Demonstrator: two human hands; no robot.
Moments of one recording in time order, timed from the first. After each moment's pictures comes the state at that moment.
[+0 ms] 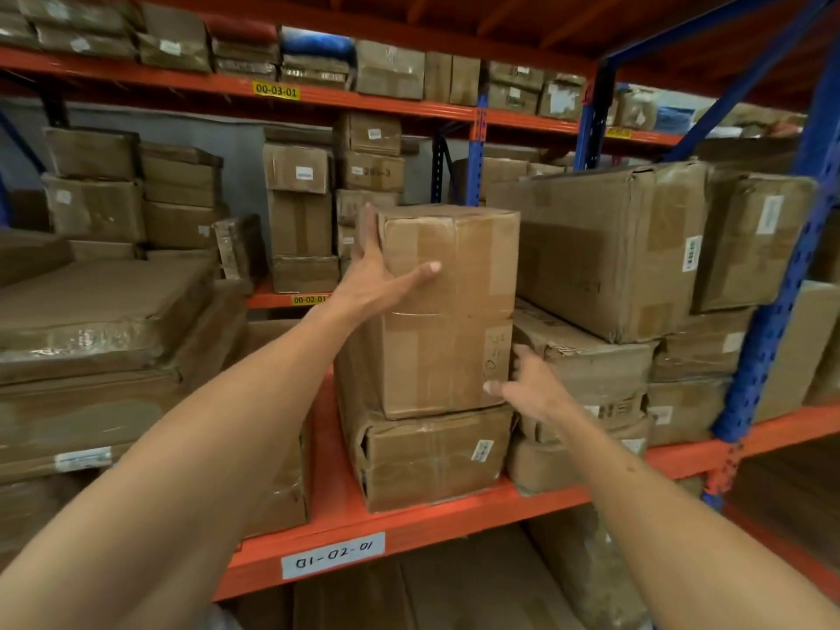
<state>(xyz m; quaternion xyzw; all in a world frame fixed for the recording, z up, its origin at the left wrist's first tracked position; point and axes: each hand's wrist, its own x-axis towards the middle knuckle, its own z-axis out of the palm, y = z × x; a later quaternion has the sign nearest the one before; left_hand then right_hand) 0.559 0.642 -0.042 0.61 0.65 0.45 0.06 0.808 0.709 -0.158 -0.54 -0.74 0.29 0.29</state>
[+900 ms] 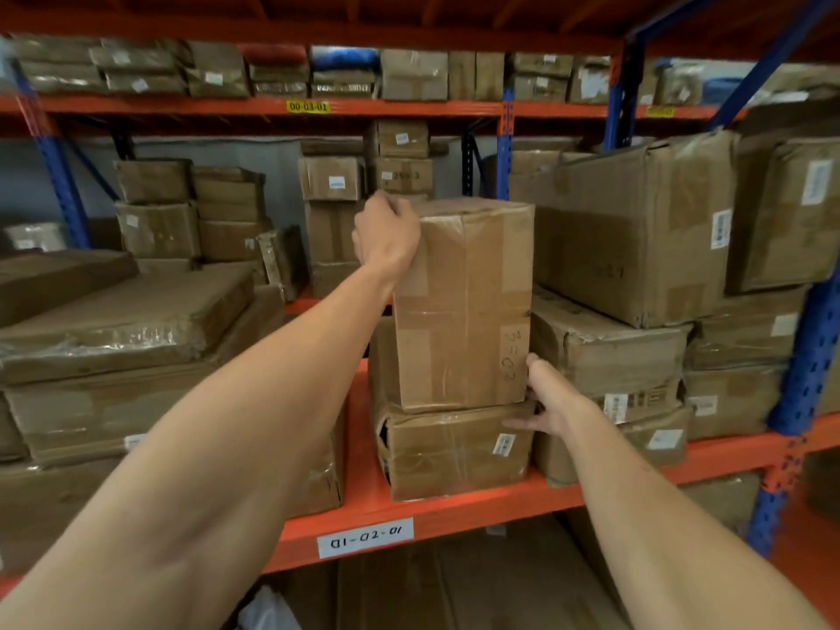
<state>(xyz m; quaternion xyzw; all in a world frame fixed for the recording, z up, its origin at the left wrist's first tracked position) 0.601 0.623 -0.001 0.43 0.64 0.63 -0.08 0.805 0.705 -0.178 -0.48 -0.48 0.64 0.36</state>
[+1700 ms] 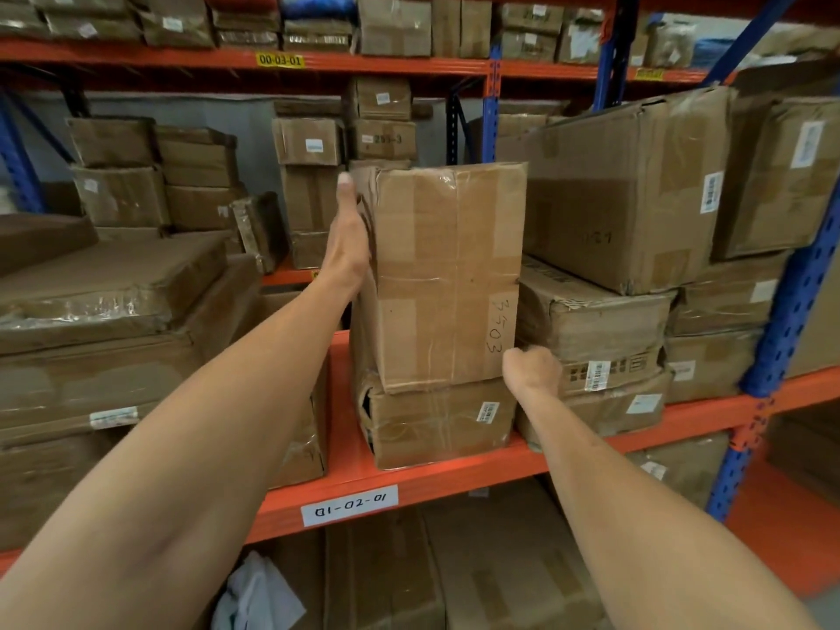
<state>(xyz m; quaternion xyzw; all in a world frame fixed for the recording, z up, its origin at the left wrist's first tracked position) 0.569 0.624 -0.056 0.47 0.54 0.67 0.20 0.788 0.694 -0.203 -0.63 -0.56 0.35 0.41</state>
